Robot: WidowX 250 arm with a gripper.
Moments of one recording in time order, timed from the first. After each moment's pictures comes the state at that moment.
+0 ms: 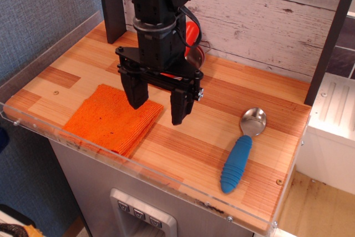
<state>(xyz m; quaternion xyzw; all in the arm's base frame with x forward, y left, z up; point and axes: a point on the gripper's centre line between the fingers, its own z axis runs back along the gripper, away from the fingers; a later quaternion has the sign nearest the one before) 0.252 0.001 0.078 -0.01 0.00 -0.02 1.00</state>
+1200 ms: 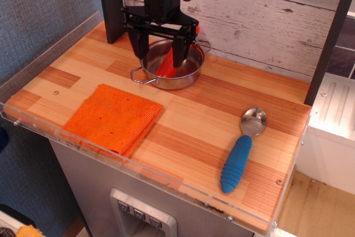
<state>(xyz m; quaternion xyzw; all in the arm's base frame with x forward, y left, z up) 0.348 0.056 0.070 0.01 -0.02 0.04 1.00</state>
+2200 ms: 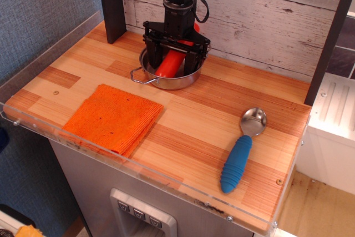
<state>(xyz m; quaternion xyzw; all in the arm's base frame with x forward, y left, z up) 0.384 0.058 0.023 0.04 0.00 0.03 1.00</state>
